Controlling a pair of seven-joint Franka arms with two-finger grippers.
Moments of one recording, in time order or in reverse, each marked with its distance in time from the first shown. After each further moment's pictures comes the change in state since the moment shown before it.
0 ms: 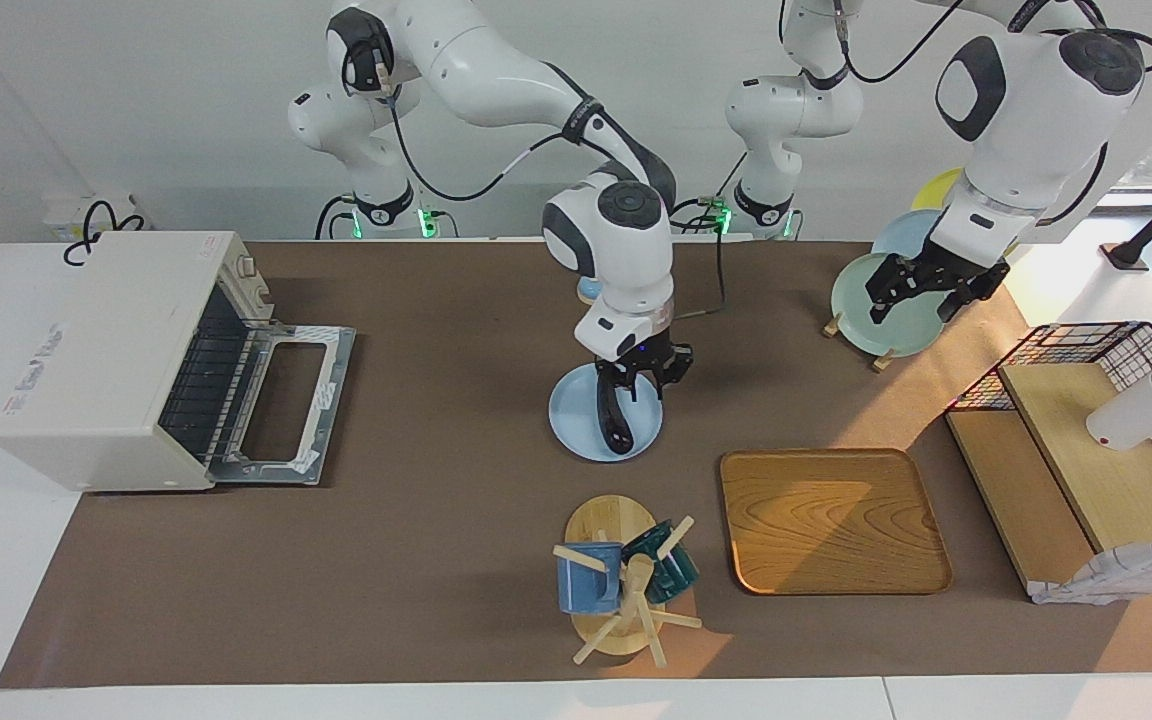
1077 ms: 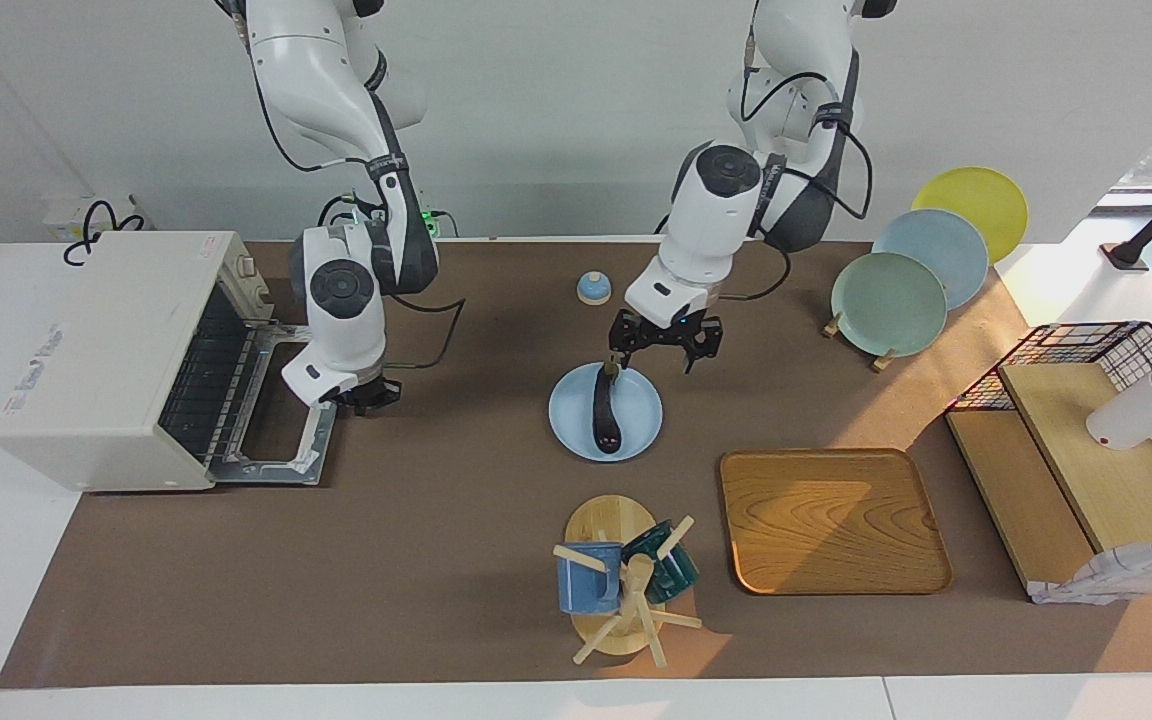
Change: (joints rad) left arm -0.519 0.198 -0.027 -0.148 -0.052 0.430 -0.420; right arm -0.465 -0.284 0.005 -0.676 -0.281 0.138 -0.314
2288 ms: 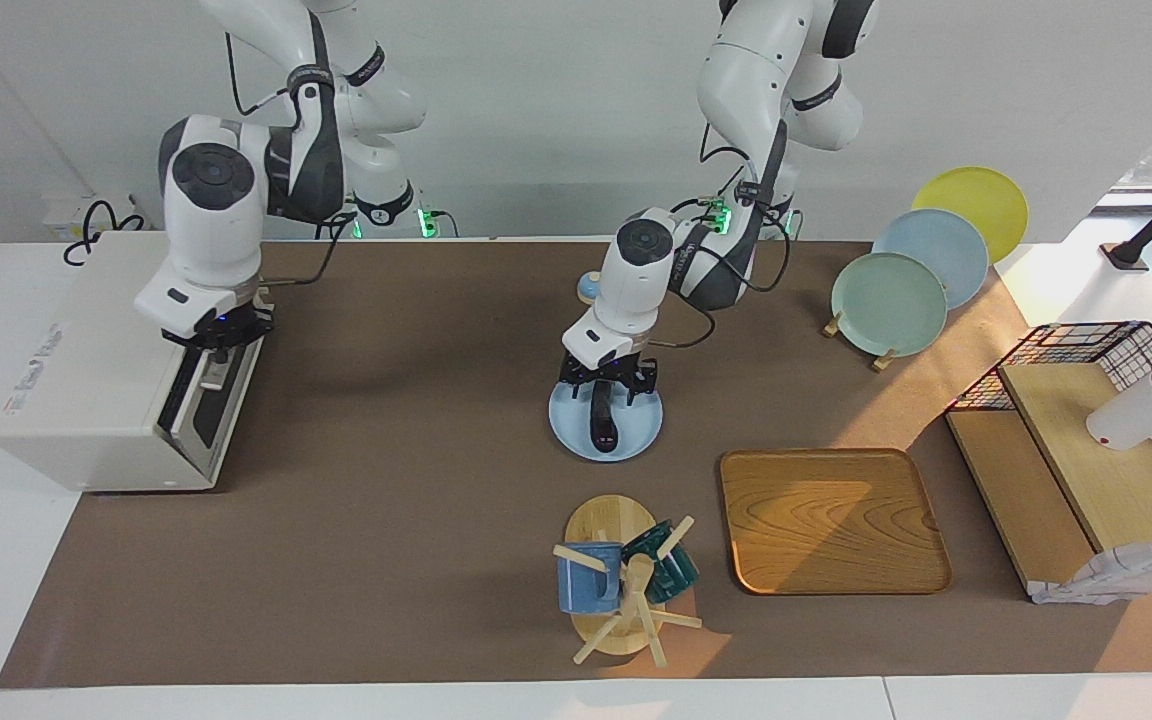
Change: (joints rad) left arm -0.085 0.199 0.005 -0.018 0.000 0.209 0.000; right arm -0.221 -0.233 0.002 0.113 -0.192 -0.246 -0.553
